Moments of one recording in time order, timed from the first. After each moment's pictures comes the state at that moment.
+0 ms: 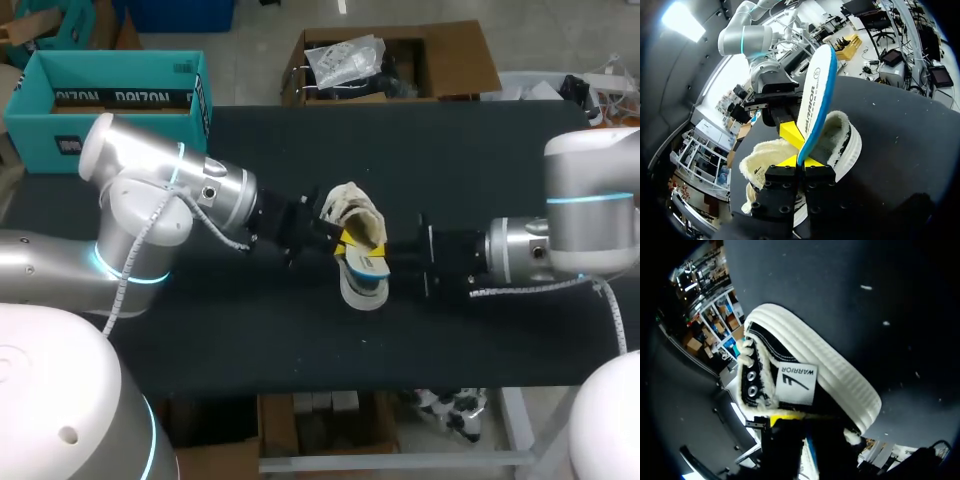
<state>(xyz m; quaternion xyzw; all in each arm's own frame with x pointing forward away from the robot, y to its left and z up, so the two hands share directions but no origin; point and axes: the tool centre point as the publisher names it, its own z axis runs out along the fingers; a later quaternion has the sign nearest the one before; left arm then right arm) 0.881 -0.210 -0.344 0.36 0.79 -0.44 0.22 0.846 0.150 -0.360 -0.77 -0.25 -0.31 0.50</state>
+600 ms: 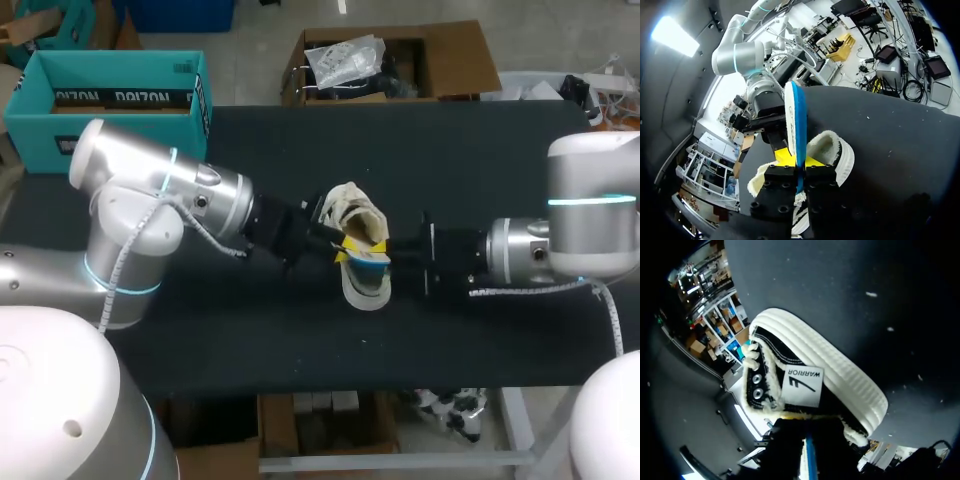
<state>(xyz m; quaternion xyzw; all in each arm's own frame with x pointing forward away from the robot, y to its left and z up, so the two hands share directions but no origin) 0.851 -0.212 -0.325 0.40 0.77 -0.44 0.24 0.852 0.148 -0.358 -0.77 -0.24 -0.32 0.50</state>
